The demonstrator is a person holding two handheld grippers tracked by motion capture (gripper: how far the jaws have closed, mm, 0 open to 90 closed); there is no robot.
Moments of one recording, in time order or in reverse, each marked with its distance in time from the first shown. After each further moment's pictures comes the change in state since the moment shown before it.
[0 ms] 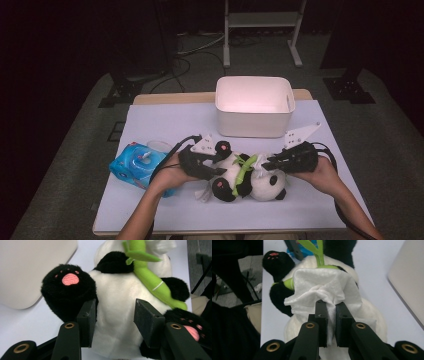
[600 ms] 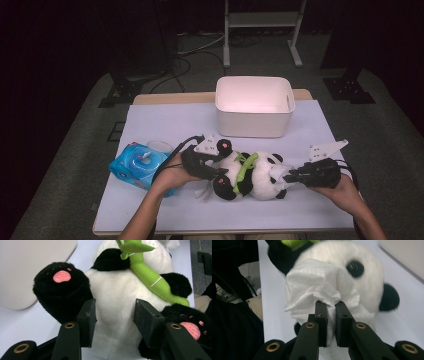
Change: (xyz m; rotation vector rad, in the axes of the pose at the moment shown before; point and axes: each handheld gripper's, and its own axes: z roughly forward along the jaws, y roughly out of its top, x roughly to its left) left arm 0.001 0.000 0.005 0.010 0.001 -0.005; right arm 0.002 -0.075 -0.024 -0.034 -0.029 0.128
